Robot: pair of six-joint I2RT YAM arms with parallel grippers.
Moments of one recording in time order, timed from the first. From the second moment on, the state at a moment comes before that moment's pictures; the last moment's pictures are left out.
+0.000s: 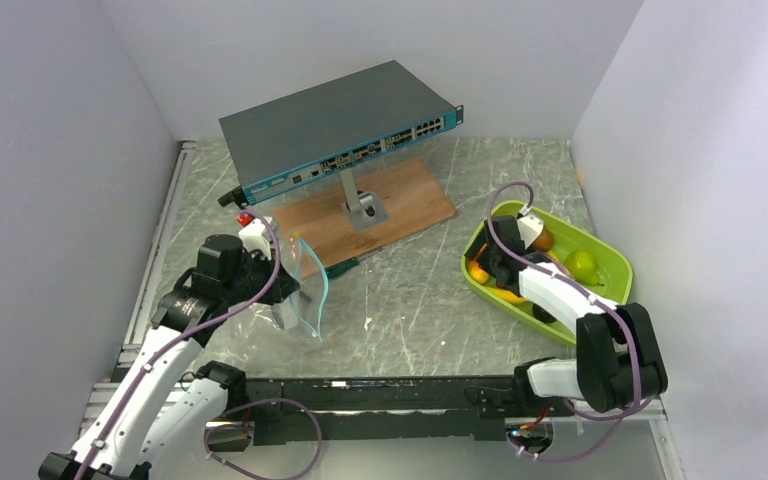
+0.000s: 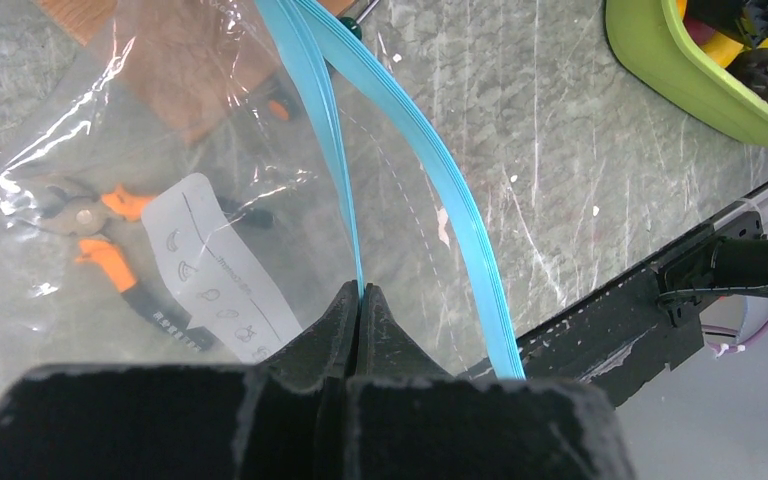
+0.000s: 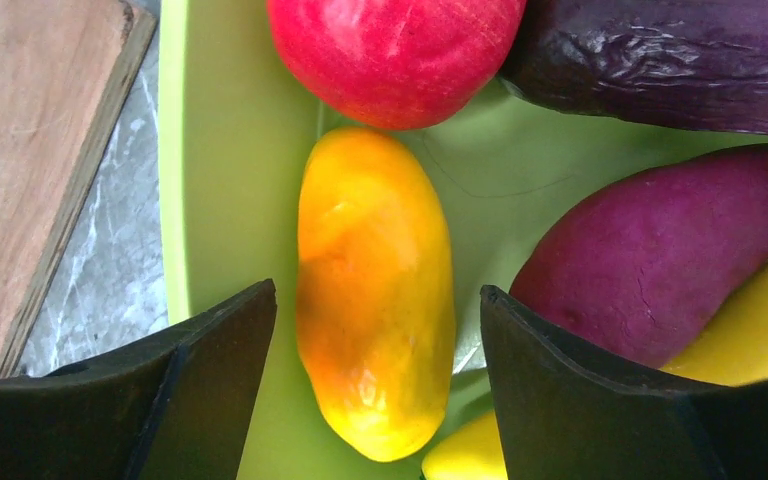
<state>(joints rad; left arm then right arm) -0.33 0.72 0.71 -0.63 0.31 -0.33 0.26 1.29 0.63 -0.19 0.36 0.78</state>
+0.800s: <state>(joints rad) -0.33 0.70 0.71 -0.63 0.31 -0.33 0.26 1.17 0.64 -0.19 0.36 0.76</state>
